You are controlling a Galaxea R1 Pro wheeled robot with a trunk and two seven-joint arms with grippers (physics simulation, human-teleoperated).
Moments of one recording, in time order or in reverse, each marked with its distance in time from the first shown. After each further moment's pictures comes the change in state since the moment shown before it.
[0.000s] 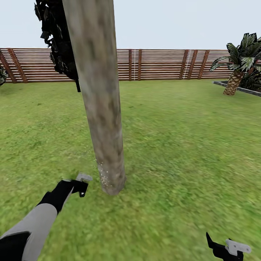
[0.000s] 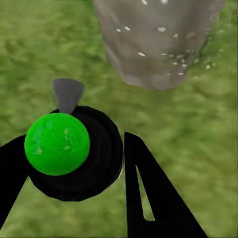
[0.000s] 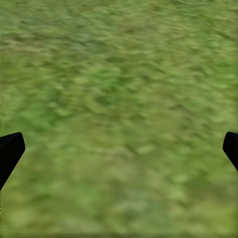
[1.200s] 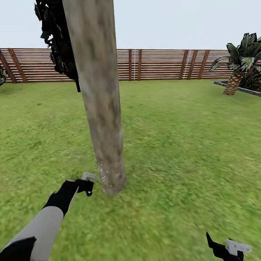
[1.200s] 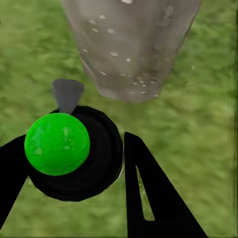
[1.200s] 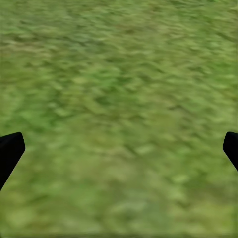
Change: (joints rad) left arm 0.035 -0.075 0.078 -0.092 -0.028 0.022 -0.027; right arm 0.000 -0.001 0.000 -0.002 0.000 0.001 0.000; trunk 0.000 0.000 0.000
